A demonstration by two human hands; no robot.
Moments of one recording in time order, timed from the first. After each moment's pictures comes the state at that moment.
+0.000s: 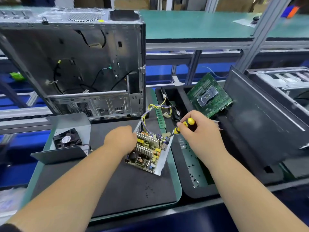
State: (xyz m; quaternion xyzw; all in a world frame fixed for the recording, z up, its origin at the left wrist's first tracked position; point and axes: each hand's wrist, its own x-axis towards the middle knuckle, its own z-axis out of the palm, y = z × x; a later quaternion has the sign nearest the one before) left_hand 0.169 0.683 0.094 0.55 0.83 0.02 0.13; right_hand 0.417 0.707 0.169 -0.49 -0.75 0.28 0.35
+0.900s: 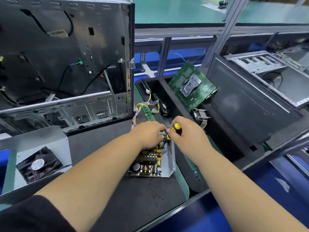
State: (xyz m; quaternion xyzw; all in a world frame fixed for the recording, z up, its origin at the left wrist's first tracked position) left_hand 0.209 0.765 0.083 0.82 0.53 0.01 0.21; right_hand 0.377 0.722 0.132 -0.58 -0.76 0.19 0.21
